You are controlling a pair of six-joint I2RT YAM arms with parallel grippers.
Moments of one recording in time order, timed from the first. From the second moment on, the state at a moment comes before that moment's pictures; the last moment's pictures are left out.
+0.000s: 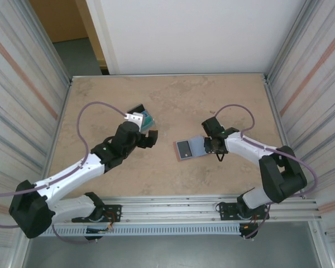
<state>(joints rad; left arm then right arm) -0.75 1.13 0.76 -0.20 -0.35 -0.28 0.47 1.46 0.81 -0.59 0.22 0.54</state>
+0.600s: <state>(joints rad) -0.87 1.46 0.76 -0.08 -0.36 -0.37 0.42 1.44 0.88 -0.52 -0.19 0.54</state>
